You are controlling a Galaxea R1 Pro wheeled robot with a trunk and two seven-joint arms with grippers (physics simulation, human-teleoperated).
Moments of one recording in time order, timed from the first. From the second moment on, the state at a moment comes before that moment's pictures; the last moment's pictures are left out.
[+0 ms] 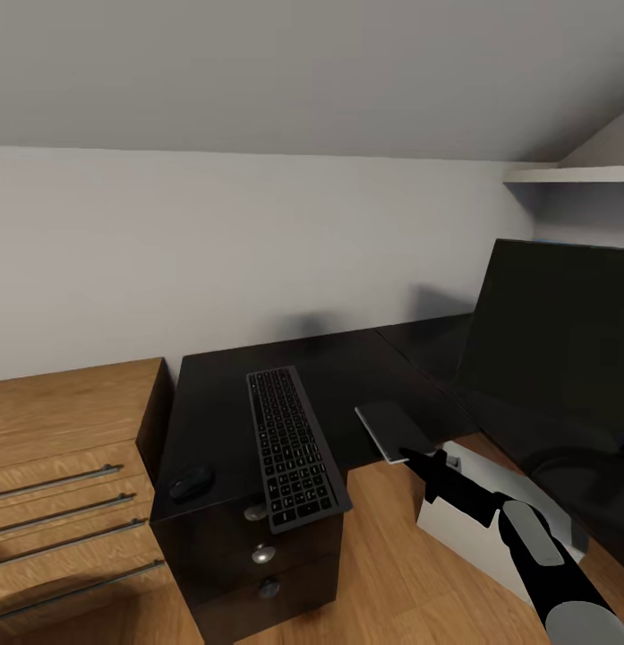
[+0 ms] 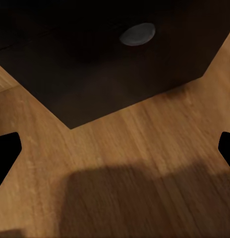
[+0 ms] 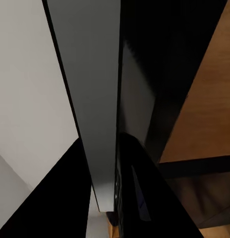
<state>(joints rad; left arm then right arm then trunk) -0.10 0.00 -0.87 -0.53 0.50 -0.35 0.49 -0.51 -0.16 -0.18 -0.81 -1.23 0.93 0.42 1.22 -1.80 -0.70</state>
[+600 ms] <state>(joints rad) -0.10 0.00 -0.87 -0.53 0.50 -0.34 0.49 -0.51 -0.16 -0.18 -0.82 -1.22 0.93 0.45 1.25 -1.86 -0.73</state>
